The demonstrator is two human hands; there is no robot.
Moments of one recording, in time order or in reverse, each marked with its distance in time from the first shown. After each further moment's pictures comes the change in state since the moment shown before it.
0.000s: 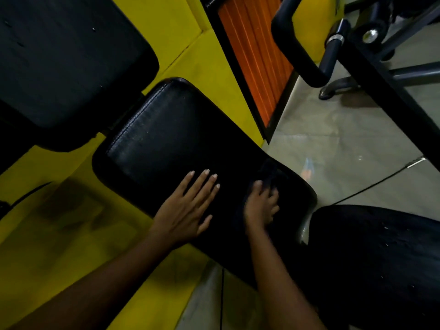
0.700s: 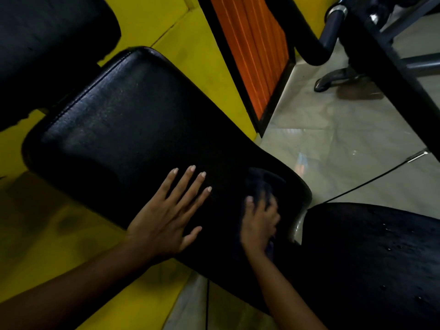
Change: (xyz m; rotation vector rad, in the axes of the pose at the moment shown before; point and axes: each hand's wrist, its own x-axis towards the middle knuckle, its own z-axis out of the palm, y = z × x) left_hand 0.010 0.022 0.022 0.024 0.051 0.021; right_hand 0.013 0.055 -0.007 -0.173 0.093 -0.310
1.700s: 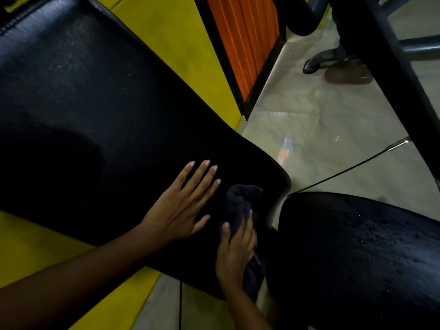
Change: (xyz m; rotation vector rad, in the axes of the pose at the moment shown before) left_hand 0.065 0.060 0.039 -0.056 0.031 0.104; right_hand -0.043 0.077 0.014 0.044 -0.114 -0.054
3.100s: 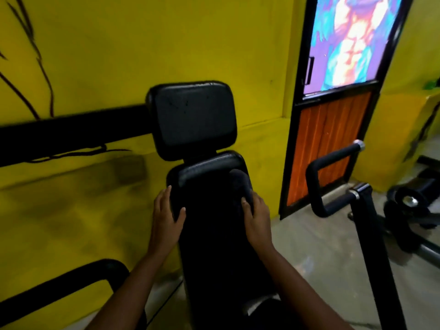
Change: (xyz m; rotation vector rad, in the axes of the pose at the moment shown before) left_hand -0.107 -0.047 -0.185 -1.120 0.677 -1.655; right_hand 0.063 -0.289 -0.178 0.070 -0.575 -0.761
